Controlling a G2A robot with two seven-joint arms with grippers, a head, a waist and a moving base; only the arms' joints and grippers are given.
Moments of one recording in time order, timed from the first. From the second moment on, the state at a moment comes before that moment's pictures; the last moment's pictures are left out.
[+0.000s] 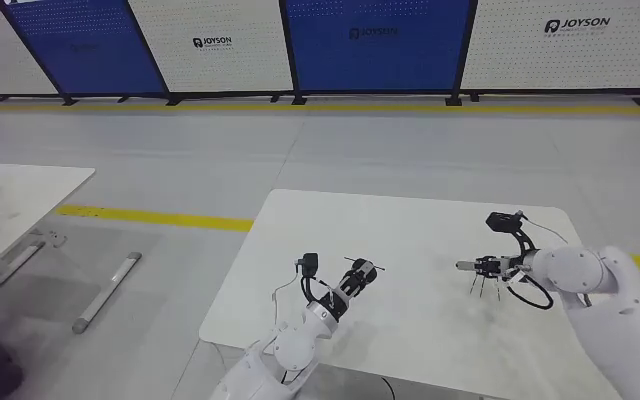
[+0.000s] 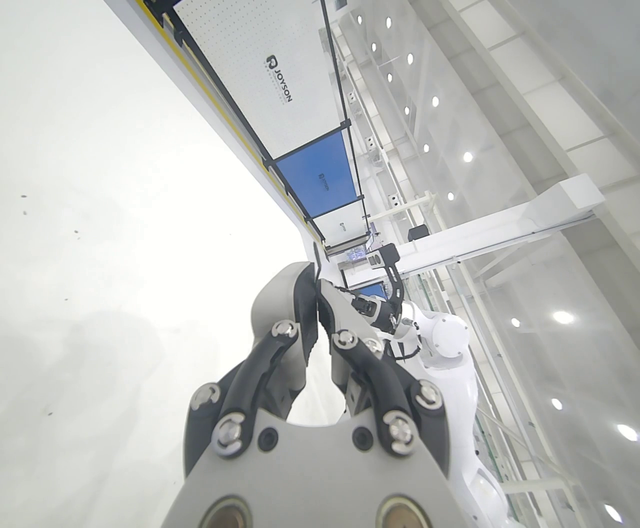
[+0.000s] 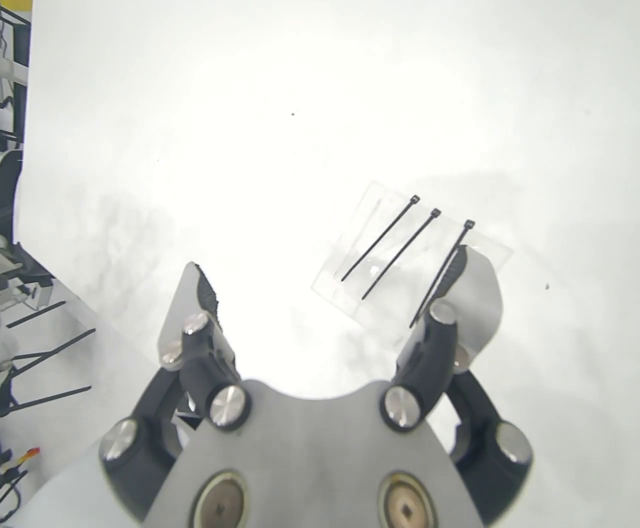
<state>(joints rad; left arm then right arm) 1.51 -1.27 -1.05 -1.63 0.02 -0.12 0.03 -0.87 -1.03 1.08 -1.25 -0.51 -0.04 1.16</state>
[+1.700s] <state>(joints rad) 1.51 -1.27 -1.05 -1.63 0.02 -0.12 0.03 -0.70 -1.09 0.94 -1.00 -0.54 0.20 1.24</state>
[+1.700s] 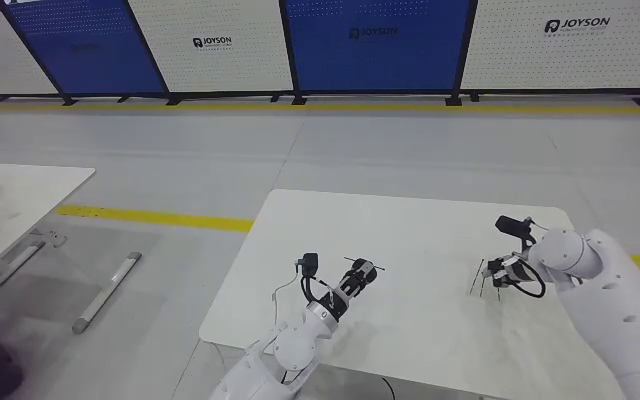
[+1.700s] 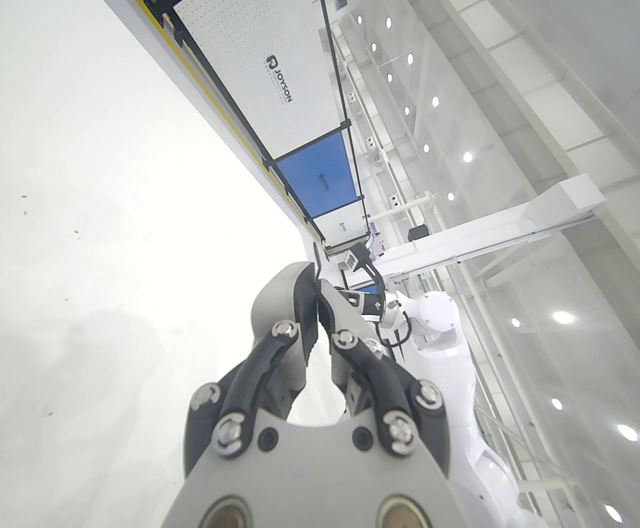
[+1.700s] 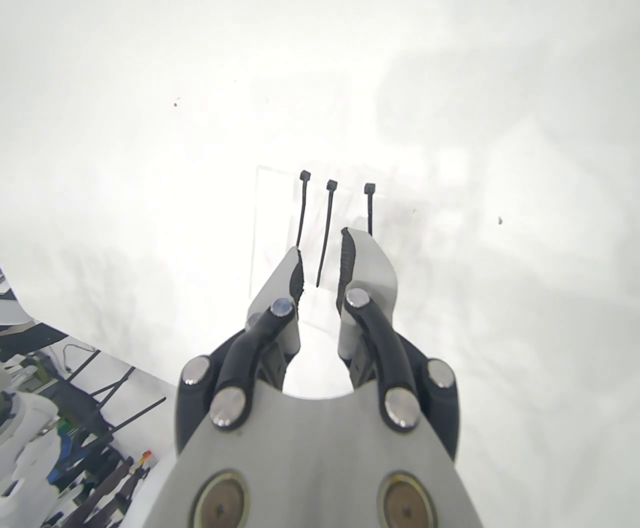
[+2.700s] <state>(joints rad) 1.51 -1.27 -1.05 -1.63 0.02 -0.12 0.03 -0.56 -1.19 0.81 -0.76 -0.53 0.19 1.23</state>
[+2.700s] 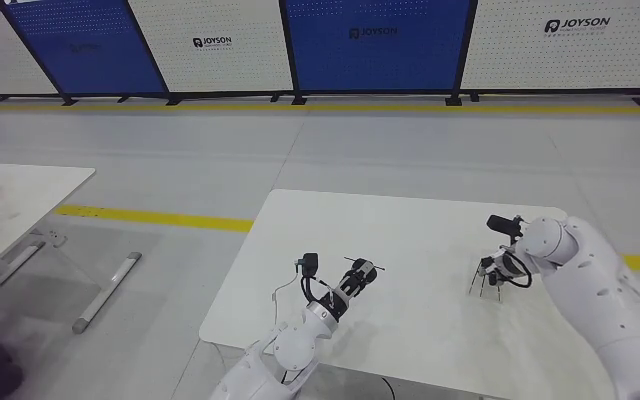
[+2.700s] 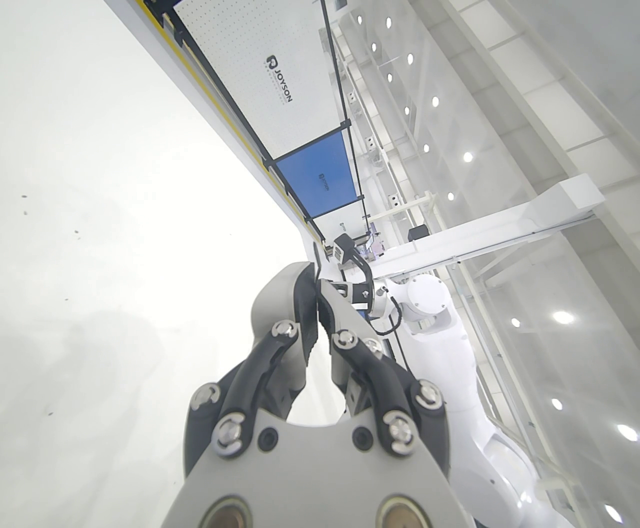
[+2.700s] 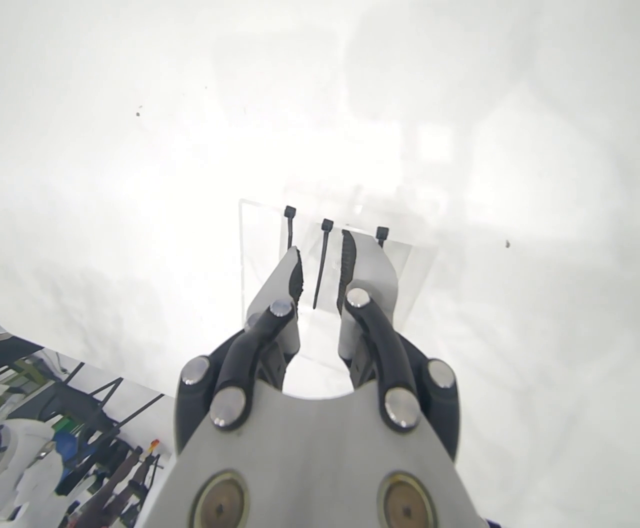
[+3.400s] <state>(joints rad) 1.51 -1.27 -1.05 -1.63 0.02 -0.12 0.03 -0.46 -1.28 0.72 -0.55 -0.52 0.17 1.21</state>
